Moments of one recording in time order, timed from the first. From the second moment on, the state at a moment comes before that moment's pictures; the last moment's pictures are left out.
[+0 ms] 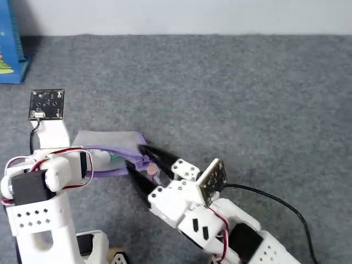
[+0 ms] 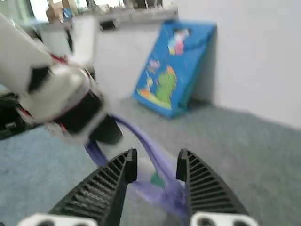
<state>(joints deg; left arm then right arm) -14.7 -50.2 31.3 92.5 -0.7 -53.5 -87.6 73.2 29.4 -9.7</state>
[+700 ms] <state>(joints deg) -14.7 -50.2 31.3 92.5 -0.7 -48.4 -89.8 85.1 31.2 -10.6</state>
